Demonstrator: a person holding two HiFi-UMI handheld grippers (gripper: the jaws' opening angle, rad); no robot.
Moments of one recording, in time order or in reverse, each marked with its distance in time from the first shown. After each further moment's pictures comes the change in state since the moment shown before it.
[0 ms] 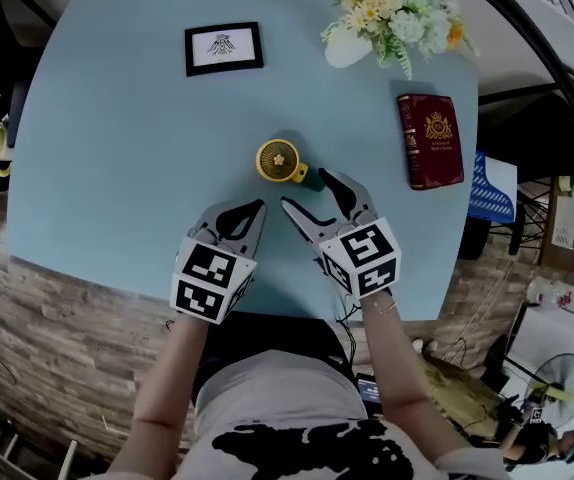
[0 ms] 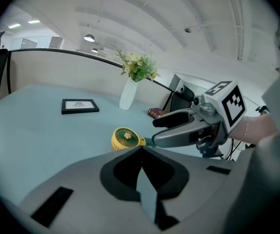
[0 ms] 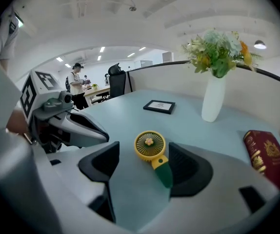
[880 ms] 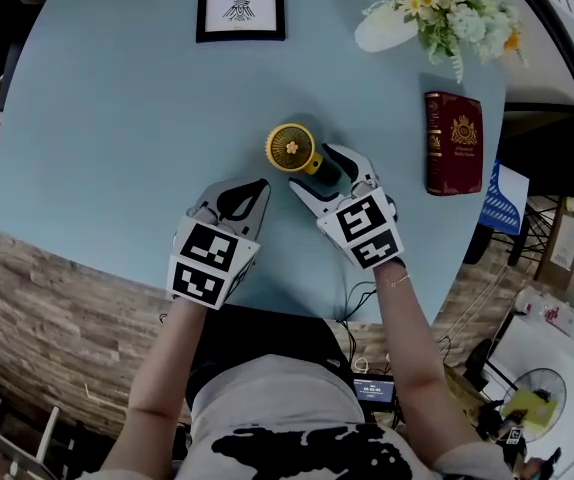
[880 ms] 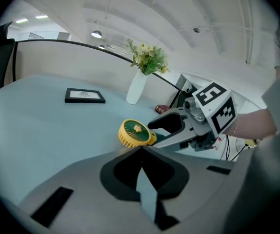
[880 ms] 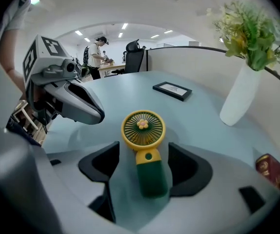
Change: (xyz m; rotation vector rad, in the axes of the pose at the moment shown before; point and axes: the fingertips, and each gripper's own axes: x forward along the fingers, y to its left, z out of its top) left arm 0.027 0.024 -0.017 -0.069 0.016 0.035; right arm 0.054 -0.019 -0.039 -0.251 0.202 0.108
